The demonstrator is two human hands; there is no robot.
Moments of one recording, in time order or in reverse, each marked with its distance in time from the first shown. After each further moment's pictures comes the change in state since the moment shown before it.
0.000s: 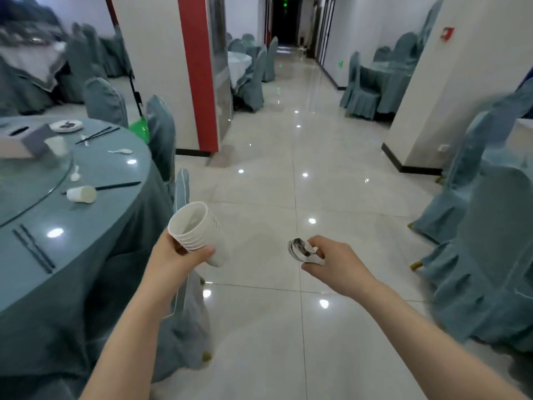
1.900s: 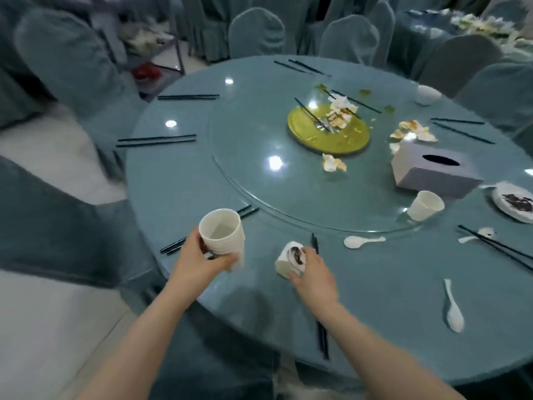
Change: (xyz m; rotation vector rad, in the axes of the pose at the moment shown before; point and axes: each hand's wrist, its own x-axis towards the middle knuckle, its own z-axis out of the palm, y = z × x) left_hand 0.412 -0.146 -0.270 0.085 1.857 -0.498; right_hand 0.696 -0.409 0.482 -0.311 -1.020 -1.187
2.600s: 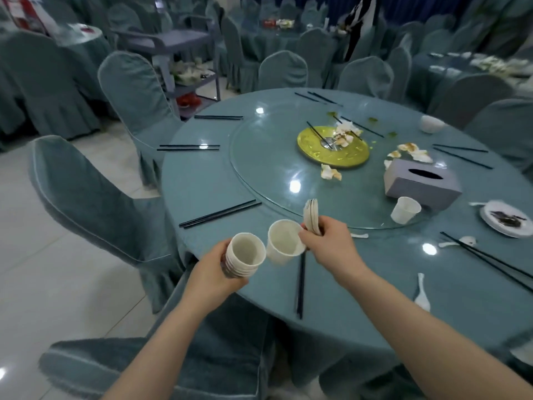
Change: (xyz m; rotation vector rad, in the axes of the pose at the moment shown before) left_hand -0.143 0.006 0.045 0.294 0.100 0.120; right_hand -0.096 -0.019 -0.140 0.583 -0.061 -0.351
